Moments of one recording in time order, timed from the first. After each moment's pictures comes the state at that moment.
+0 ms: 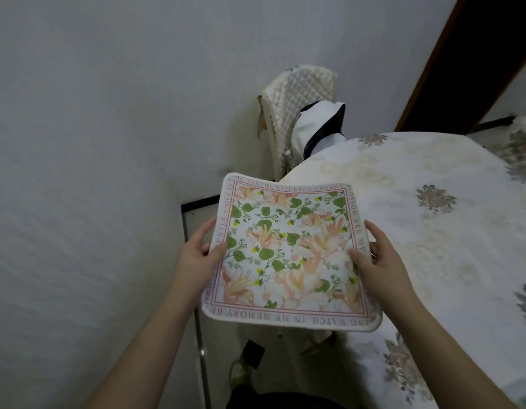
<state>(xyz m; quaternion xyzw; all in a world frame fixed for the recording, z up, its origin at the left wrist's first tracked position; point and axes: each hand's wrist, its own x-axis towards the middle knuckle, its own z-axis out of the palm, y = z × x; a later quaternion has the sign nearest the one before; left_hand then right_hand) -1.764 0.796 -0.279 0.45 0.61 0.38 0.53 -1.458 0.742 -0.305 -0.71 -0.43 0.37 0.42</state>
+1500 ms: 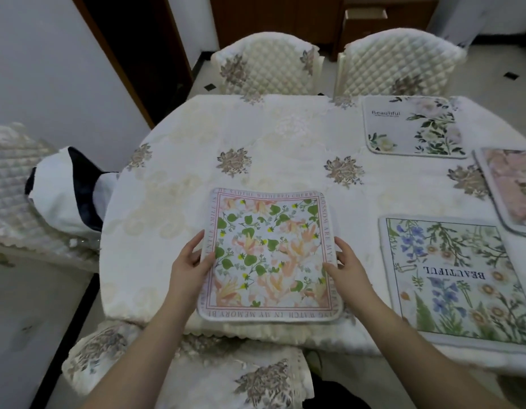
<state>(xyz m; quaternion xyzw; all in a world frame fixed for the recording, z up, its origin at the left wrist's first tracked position) -1.498 0.977 -0.395 0.66 0.34 0.06 0.67 -1.410 0.677 -0.413 -0.77 0.08 0.23 0.59</state>
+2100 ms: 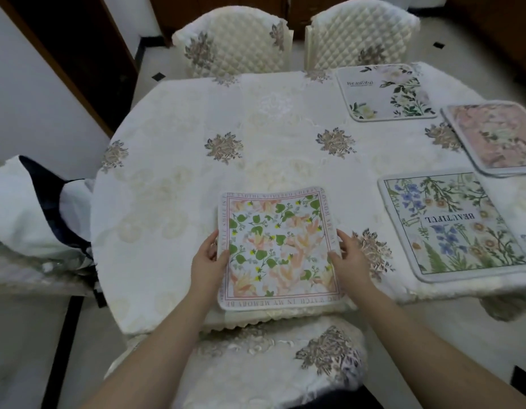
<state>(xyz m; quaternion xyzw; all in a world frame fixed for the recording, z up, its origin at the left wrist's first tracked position) -1.493 1.037 -0.460 0.72 0.27 -0.04 0.64 -1.467 0.739 -0.456 -0.82 0.20 0.11 0.52</state>
